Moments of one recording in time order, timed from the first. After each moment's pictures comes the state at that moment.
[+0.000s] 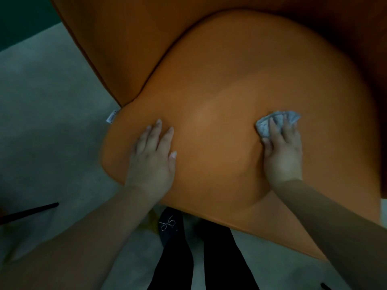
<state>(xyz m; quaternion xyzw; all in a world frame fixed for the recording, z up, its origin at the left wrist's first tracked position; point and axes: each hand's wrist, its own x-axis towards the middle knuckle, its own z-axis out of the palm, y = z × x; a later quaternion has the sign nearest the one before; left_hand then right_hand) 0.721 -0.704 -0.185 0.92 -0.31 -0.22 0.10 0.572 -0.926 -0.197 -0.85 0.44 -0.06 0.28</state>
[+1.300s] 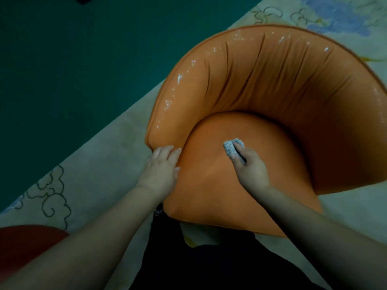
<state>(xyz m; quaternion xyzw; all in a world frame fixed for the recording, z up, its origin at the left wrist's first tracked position) 0.855 -0.730 0.137 0.86 -0.48 -0.19 0.04 0.668 -0.890 0.121 -0.77 0.48 -0.07 0.42</state>
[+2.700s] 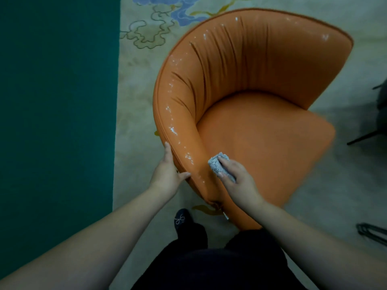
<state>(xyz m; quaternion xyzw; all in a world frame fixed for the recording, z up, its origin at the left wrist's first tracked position) 1.081 -0.856 0.143 0.69 -0.60 -0.40 0.03 0.886 -0.786 0.119 -0.50 0.69 -0.28 0.44</state>
